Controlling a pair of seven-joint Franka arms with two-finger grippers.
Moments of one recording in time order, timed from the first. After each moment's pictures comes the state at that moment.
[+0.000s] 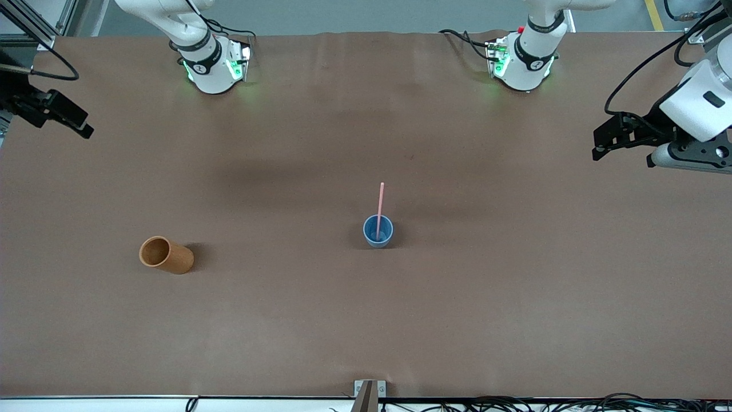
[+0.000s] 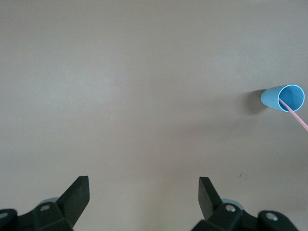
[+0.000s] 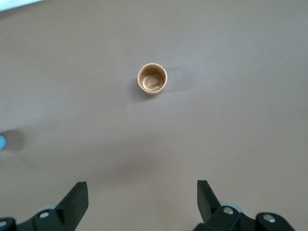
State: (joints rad) left arm -0.12 0.09 -0.04 -1.40 -0.04 1.52 -0.02; right arm 0.07 -0.16 -0.04 -1.66 -0.02 1.56 0.25
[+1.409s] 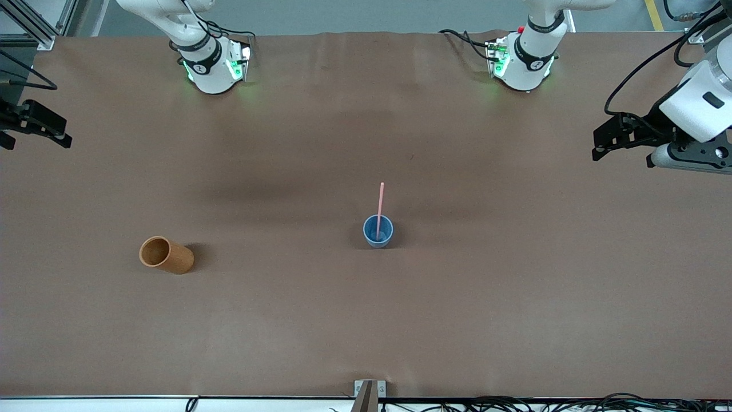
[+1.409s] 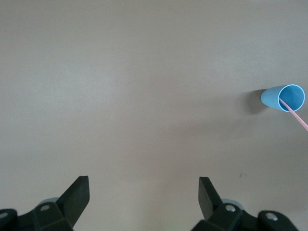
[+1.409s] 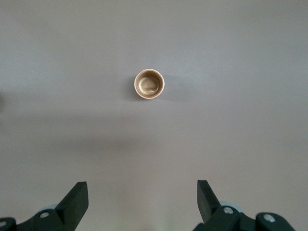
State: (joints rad) left arm -0.12 0.09 -0.04 -1.40 -0.04 1.52 -0.02; right arm 0.00 0.02 -0.03 -1.43 -0.02 1.45 -0.07
